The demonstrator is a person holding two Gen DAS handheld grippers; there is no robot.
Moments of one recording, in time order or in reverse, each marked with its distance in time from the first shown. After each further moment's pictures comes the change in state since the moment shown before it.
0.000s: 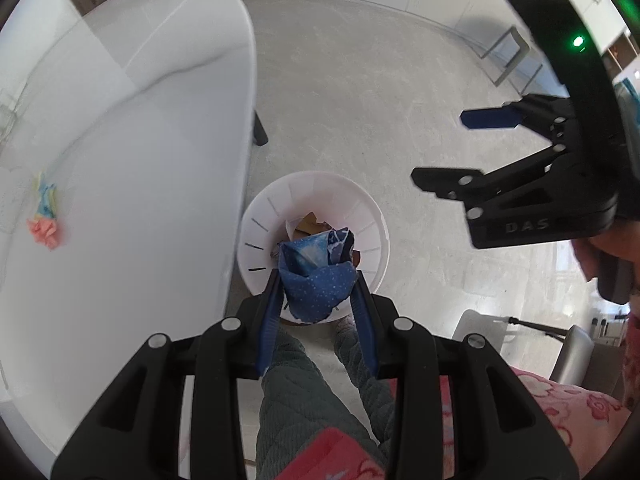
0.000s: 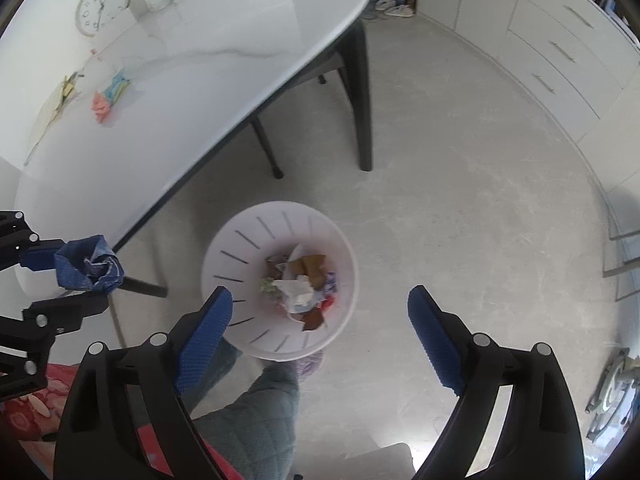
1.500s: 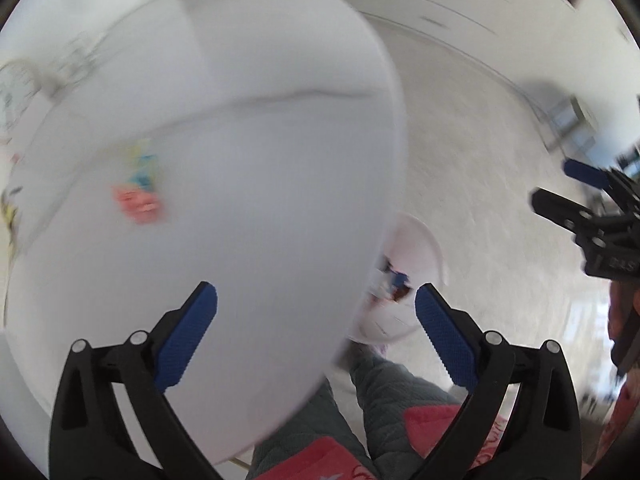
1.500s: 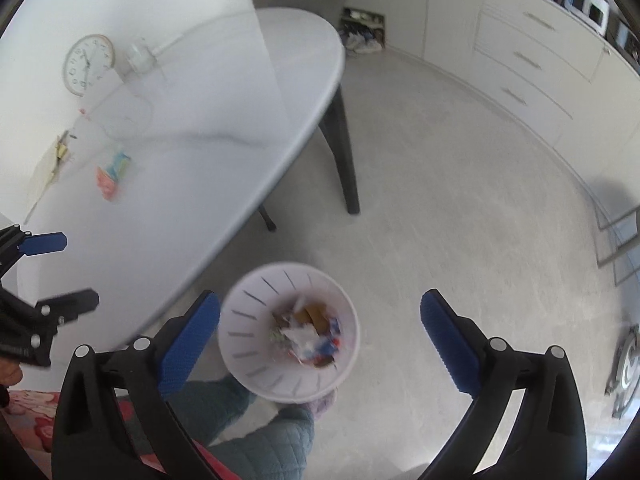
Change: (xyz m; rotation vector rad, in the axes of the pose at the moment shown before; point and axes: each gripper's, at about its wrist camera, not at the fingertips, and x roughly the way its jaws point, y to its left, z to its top) left arm -0.054 0.115 -0.006 -0.291 -0.090 0.139; right arm -0.053 0.035 0.048 0.054 -0.189 0.008
